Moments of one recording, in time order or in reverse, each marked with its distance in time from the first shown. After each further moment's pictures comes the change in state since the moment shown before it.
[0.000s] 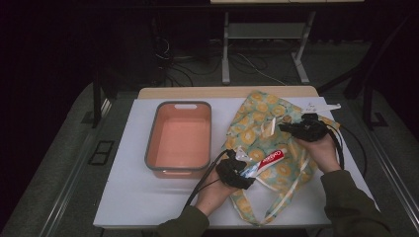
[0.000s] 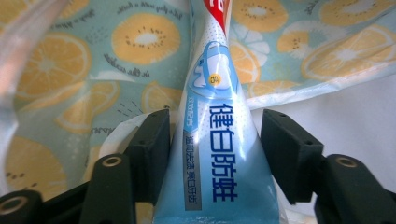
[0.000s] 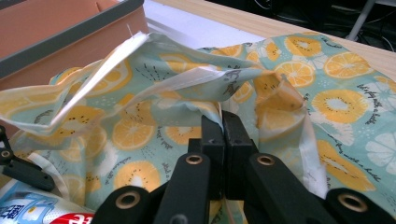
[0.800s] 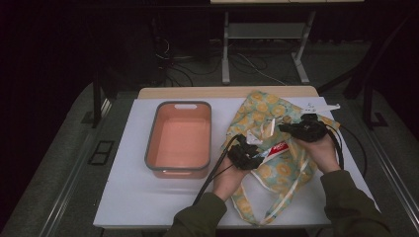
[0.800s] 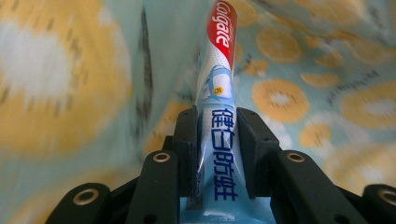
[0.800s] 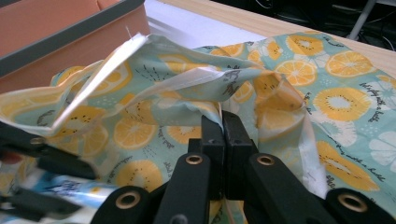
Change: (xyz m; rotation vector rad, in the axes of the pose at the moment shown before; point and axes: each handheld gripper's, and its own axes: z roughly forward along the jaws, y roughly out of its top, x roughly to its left) left arm 0.010 0.054 0.022 -0.122 0.058 -0.047; right arm 0.001 0.000 0.000 0.003 0.002 -0.002
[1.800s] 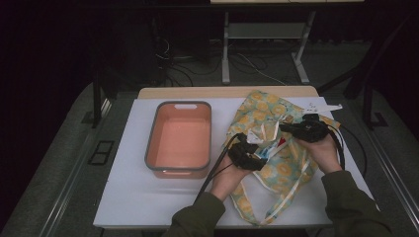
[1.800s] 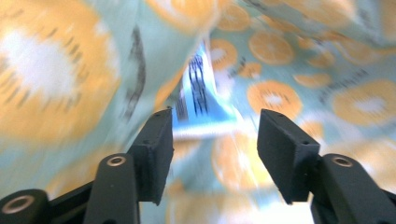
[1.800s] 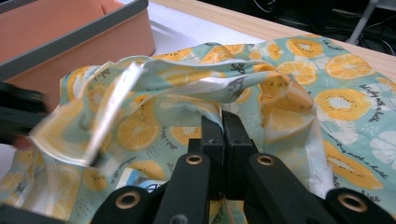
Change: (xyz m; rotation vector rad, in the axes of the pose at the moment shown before) left arm -0.004 -0.012 -0.026 -0.006 -0.011 0.045; right arm 0.001 0.000 -0.004 -0.009 0.003 -0.008
